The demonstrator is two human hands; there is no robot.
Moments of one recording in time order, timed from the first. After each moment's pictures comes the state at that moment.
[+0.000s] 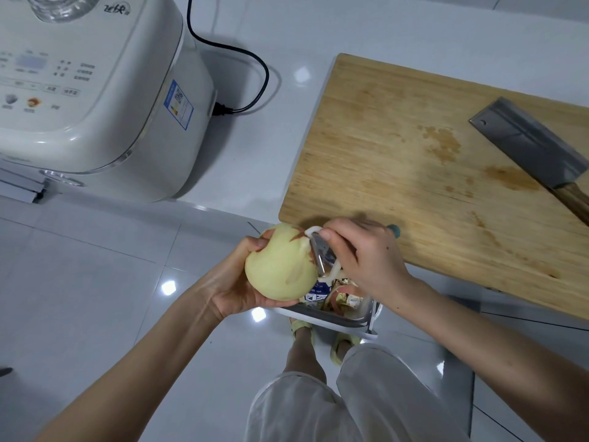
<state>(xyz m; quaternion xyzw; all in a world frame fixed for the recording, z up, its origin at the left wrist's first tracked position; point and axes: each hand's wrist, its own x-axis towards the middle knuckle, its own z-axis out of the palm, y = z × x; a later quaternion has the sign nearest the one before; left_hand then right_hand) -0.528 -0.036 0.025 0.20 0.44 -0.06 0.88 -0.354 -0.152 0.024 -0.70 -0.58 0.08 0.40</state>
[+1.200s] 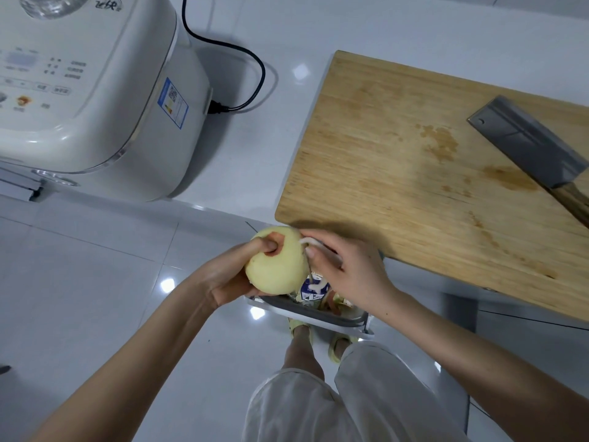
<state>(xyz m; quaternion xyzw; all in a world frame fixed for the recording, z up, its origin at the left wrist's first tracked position) -0.520 -0.028 0.022 0.37 0.47 -0.09 0.80 -0.366 -0.164 0.012 -0.74 -0.51 0.25 0.36</state>
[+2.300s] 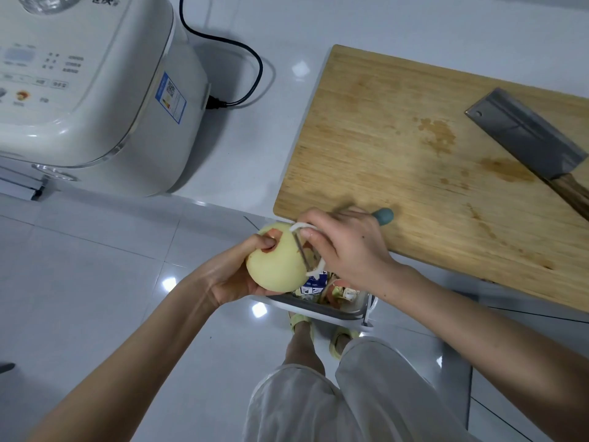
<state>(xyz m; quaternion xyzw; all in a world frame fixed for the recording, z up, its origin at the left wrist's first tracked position) -0.524 -0.034 0.014 0.31 0.44 -0.08 0.84 -0.357 -0.145 0.030 -0.70 -0.63 0.08 0.33</state>
